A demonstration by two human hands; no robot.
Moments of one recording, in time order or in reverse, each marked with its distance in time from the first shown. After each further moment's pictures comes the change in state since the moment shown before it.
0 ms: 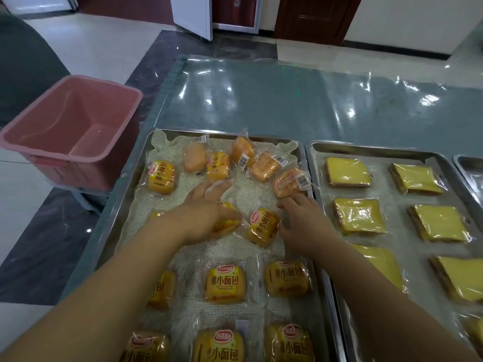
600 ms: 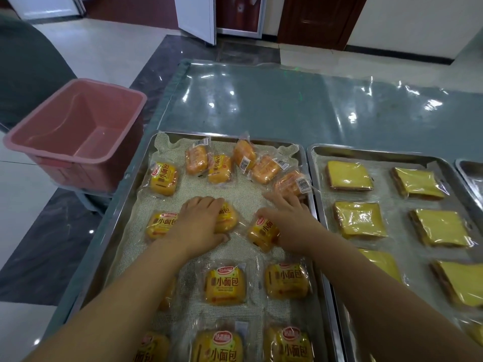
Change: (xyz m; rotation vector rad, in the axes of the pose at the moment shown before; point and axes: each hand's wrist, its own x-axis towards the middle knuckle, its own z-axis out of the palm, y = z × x) left_hand 0.008 -0.004 0.037 -0.045 0.222 -0.191; right_hand 0.018 -0.006 0.004 -0.212 -0.204 -0.229
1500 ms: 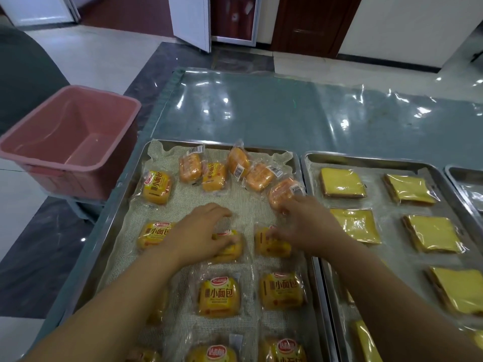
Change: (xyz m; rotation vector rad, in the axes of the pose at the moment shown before) left_hand -0.001 0.006 -0.008 -0.233 0.079 0.155; right_hand -0.020 0.018 -0.025 0.190 0.202 0.163
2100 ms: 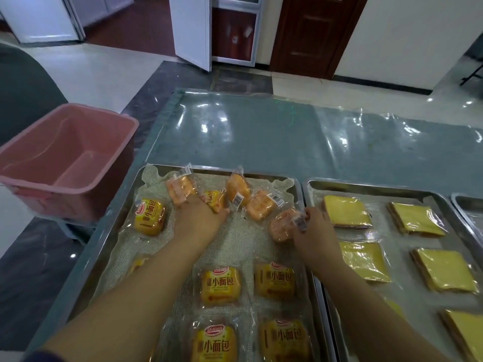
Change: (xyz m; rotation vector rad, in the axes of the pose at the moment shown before) left_hand 0.097 -0.023 0.003 -0.214 0.315 -0.654; right_hand 0.047 0.018 0.019 0.452 0.269 0.469
